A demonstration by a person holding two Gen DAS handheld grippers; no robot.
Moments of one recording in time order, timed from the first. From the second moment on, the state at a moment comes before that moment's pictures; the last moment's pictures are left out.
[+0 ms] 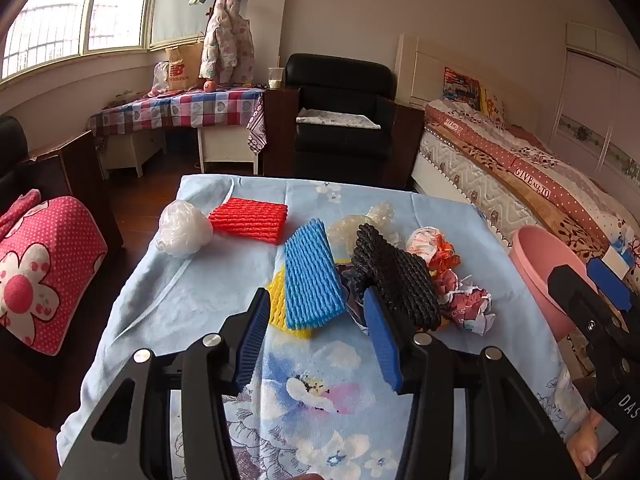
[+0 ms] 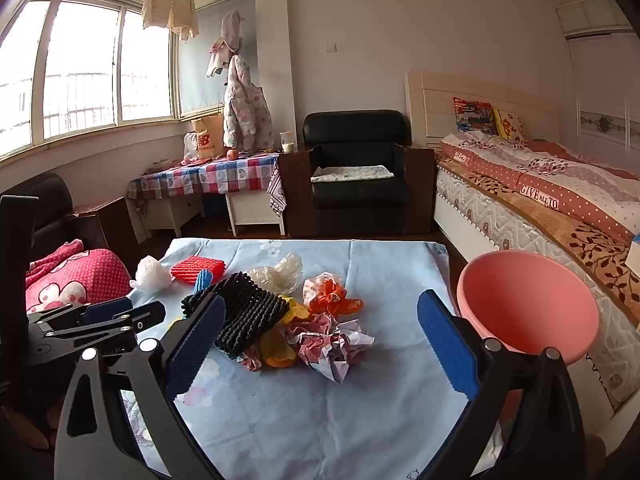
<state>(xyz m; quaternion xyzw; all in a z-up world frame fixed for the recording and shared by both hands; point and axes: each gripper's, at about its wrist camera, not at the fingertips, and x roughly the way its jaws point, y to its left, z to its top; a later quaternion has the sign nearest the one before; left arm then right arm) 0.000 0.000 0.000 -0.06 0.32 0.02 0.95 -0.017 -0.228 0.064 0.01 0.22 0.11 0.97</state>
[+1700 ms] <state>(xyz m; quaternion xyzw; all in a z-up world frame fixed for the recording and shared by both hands) -0.005 0.002 -0.004 -0.06 0.32 0.02 0.94 -0.008 -0.238 0.054 0.03 0.25 0.10 0.96</state>
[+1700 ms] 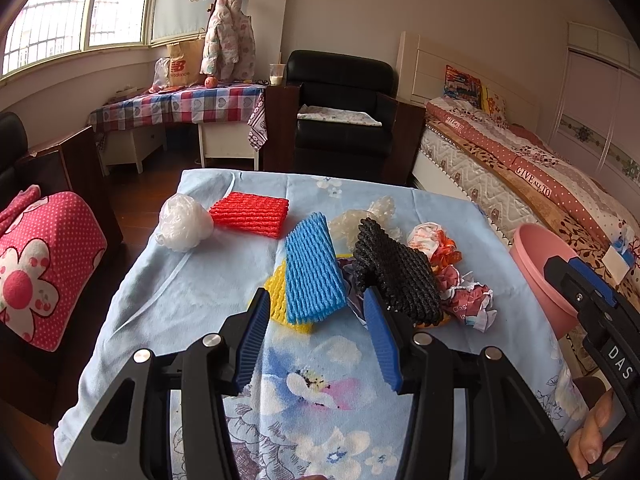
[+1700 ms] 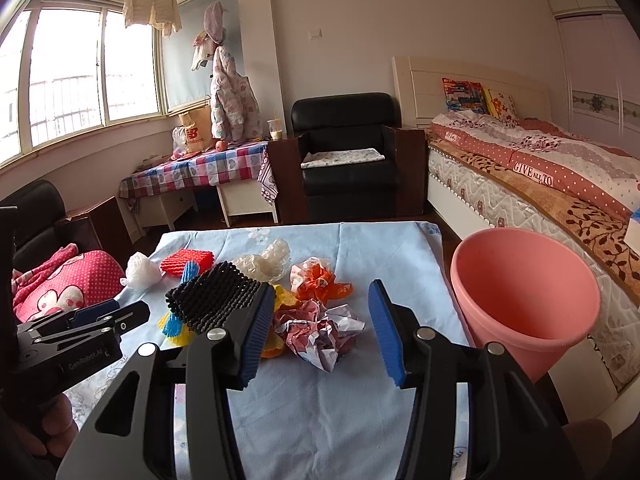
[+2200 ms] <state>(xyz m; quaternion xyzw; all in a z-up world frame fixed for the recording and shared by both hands) -0.005 0.003 -0.004 -0.06 0.32 0.02 0.94 -0.007 -0.238 0.052 0.03 0.25 0.09 0.96</state>
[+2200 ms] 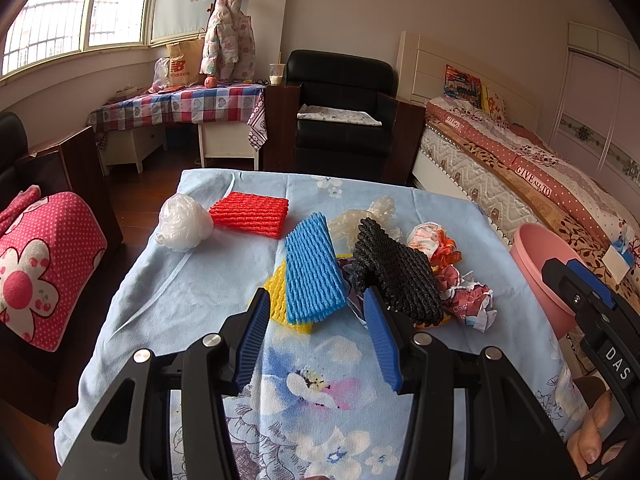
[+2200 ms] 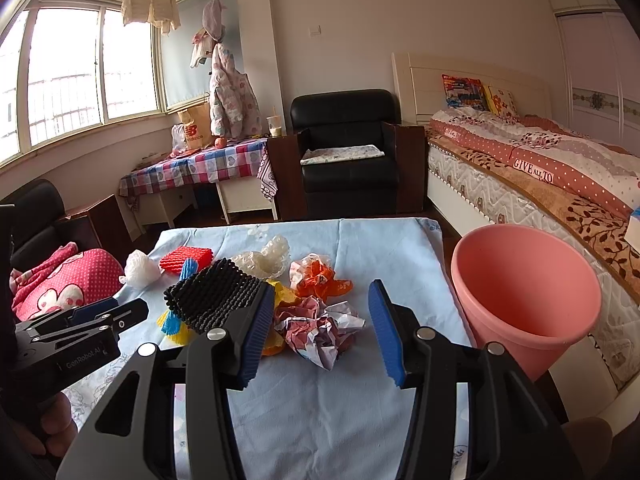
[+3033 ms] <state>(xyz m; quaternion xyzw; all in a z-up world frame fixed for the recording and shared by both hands) 0.003 0.013 -0.017 -0.09 0.33 0.00 0.94 -0.003 -0.238 0.043 0.03 0.27 0.10 0.96</state>
